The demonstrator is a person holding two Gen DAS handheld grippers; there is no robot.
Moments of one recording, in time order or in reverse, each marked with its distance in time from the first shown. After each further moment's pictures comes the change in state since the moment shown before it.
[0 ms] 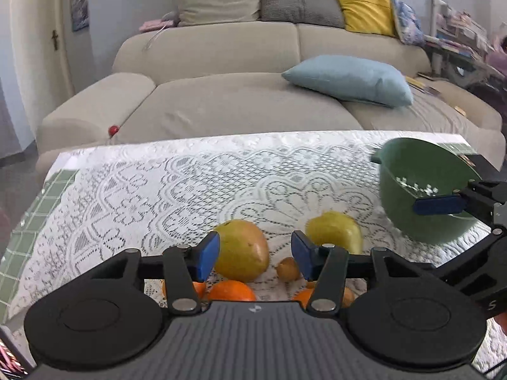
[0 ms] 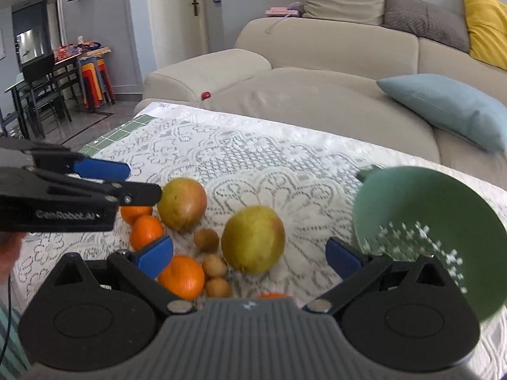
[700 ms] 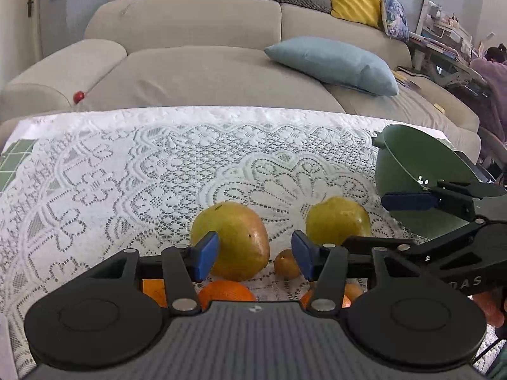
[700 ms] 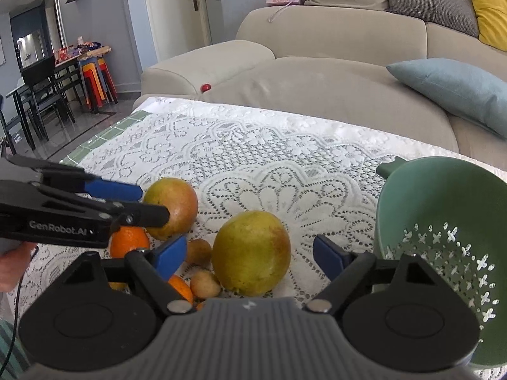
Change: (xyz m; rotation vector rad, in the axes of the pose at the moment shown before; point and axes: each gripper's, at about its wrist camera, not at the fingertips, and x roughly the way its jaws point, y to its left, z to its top) left arm 0.044 0.029 -0.004 -0.032 0.072 -0.167; right arm 0.040 -0.012 0.001 0.052 0.014 0.038
